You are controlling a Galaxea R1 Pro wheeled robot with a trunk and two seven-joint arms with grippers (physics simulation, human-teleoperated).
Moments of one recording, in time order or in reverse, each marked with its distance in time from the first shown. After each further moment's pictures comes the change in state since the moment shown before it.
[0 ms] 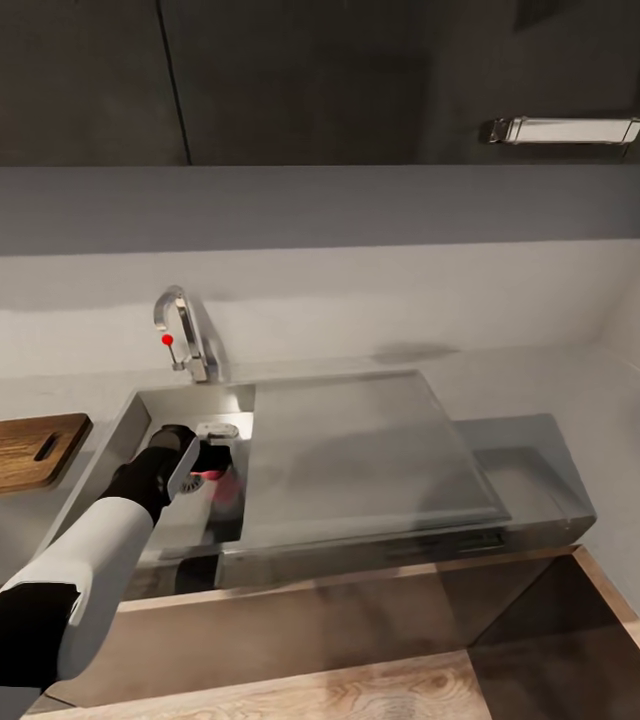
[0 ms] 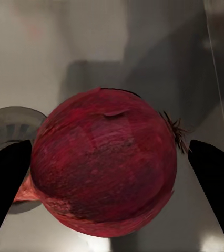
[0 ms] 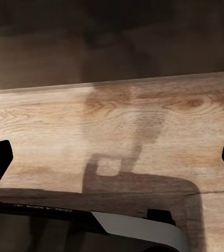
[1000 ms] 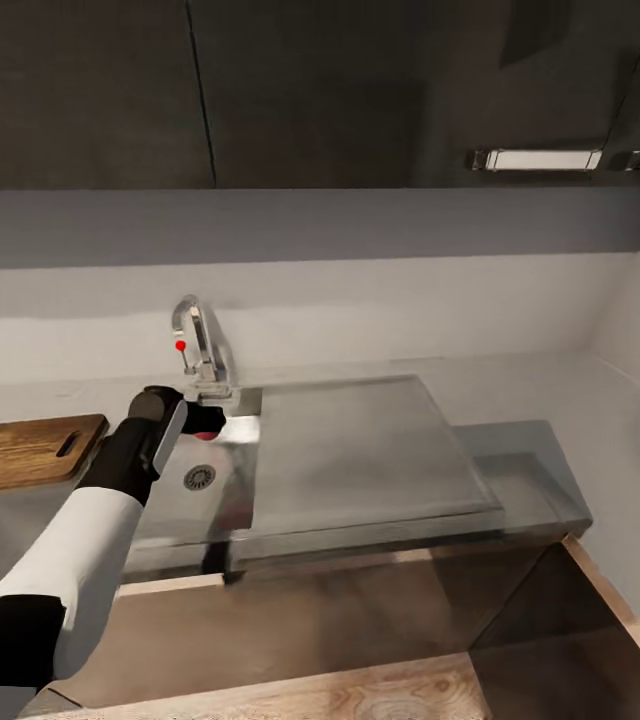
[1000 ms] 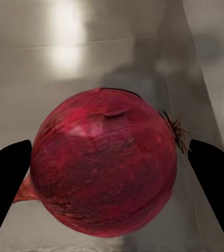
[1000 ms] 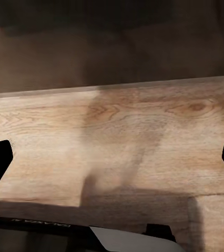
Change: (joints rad) left arm 0.000 0.014 -0.002 -0.326 0.002 0.184 0.000; right arm 0.000 0.000 0.000 0.000 0.000 0.000 0.000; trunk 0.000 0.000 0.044
